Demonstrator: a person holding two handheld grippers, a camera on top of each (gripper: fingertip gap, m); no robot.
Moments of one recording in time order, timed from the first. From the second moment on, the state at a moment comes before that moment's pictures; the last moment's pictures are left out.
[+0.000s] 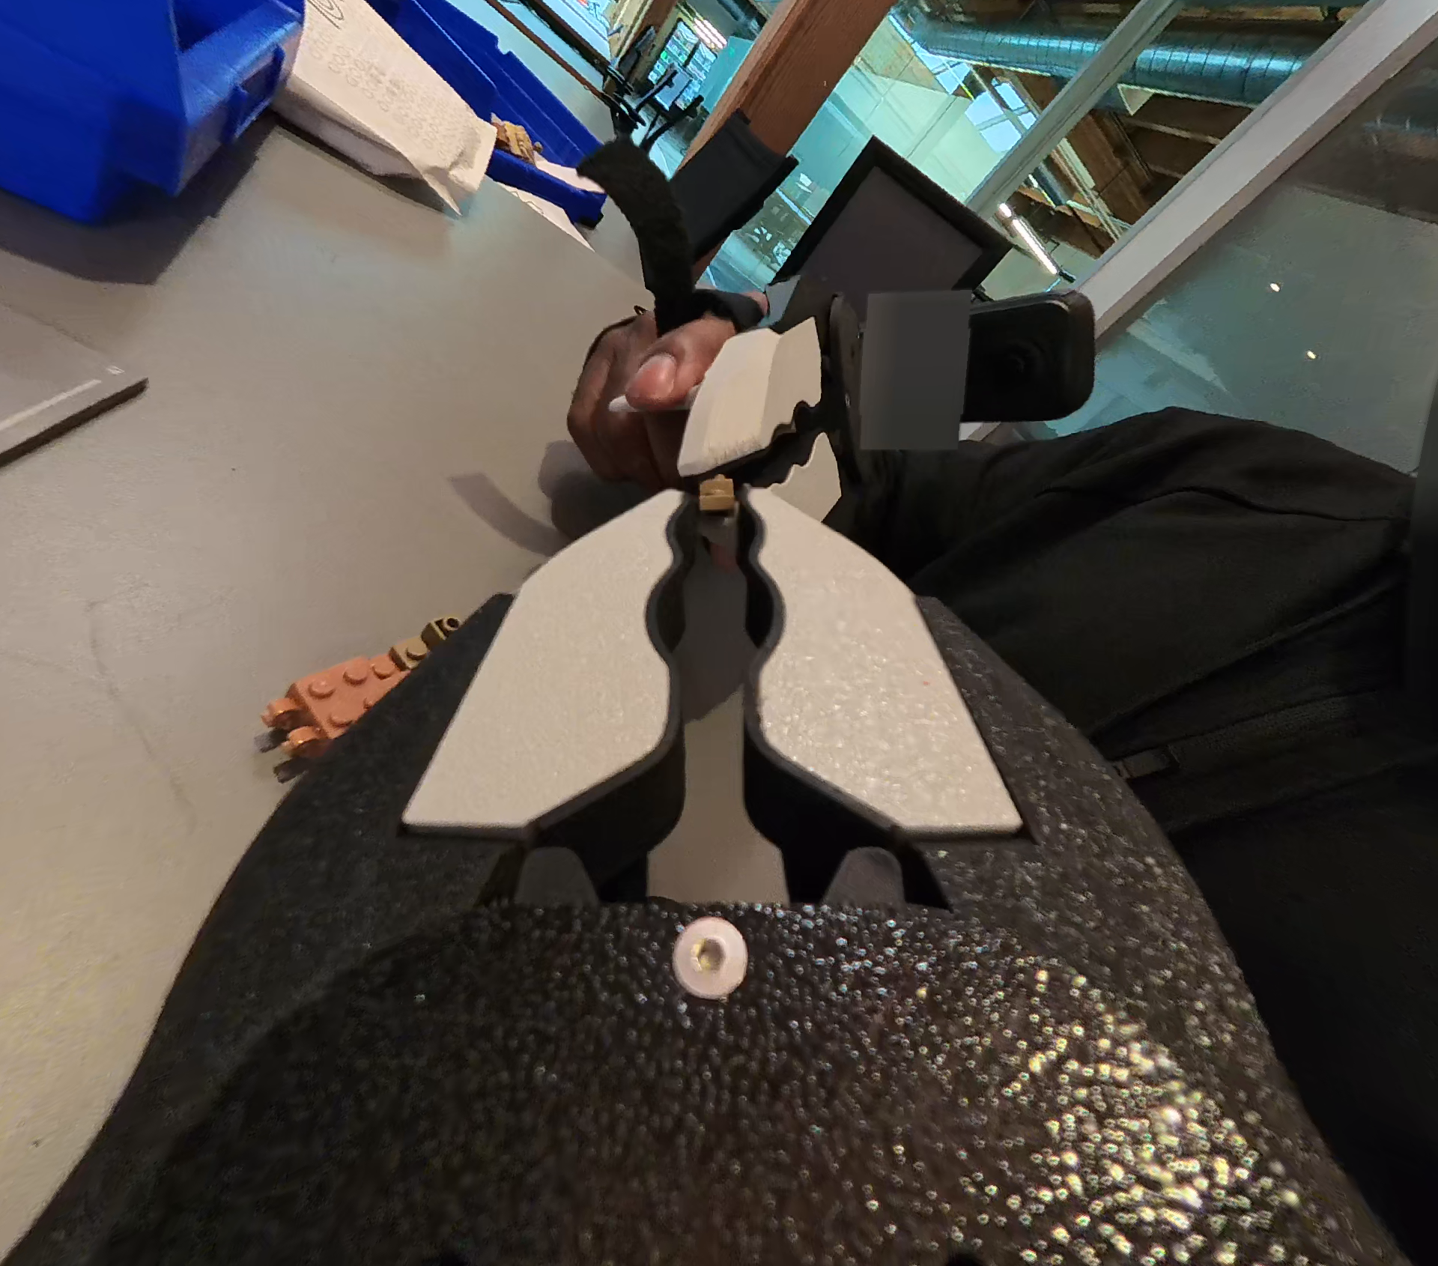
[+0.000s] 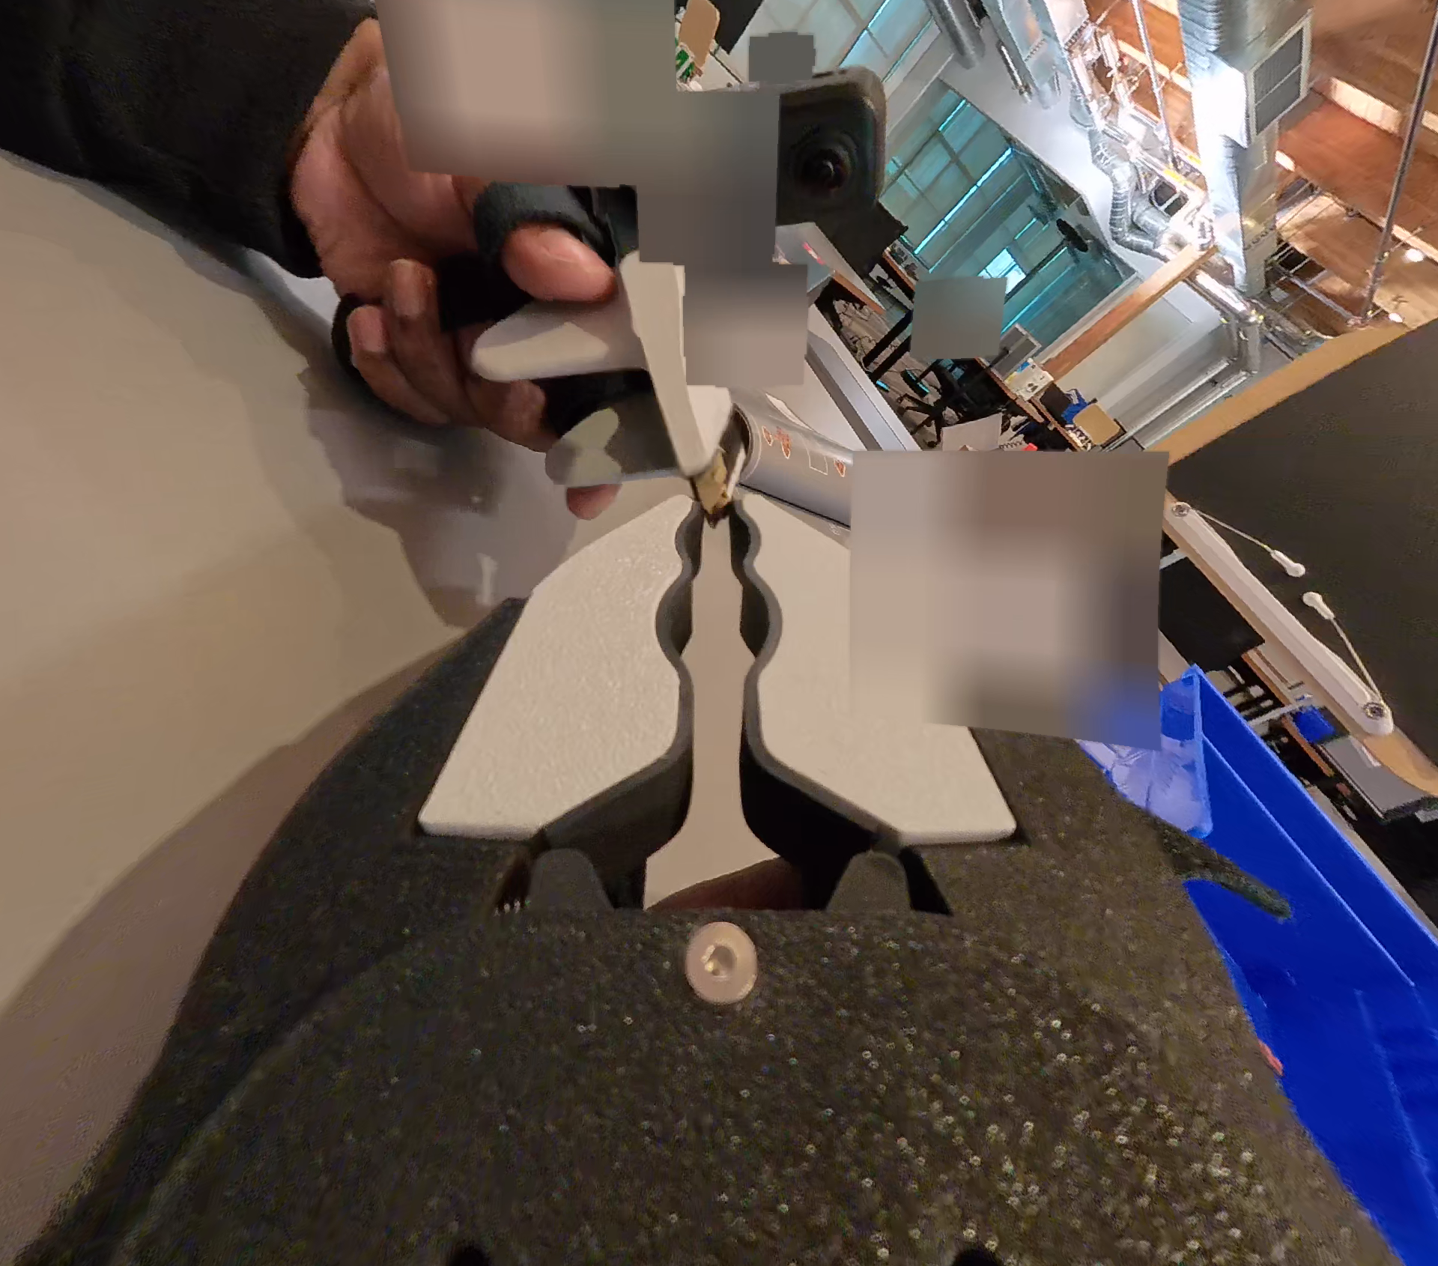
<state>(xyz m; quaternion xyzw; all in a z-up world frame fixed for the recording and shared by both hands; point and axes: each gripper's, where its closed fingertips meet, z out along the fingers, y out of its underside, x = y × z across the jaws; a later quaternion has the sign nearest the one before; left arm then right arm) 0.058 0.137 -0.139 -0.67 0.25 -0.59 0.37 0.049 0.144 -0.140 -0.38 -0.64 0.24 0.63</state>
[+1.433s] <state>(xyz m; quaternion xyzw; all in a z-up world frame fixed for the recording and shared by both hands) 0.039 0.144 -0.228 -0.76 0.53 -0.29 0.24 0.051 0.153 -0.210 -0.27 -0.80 0.01 0.53</state>
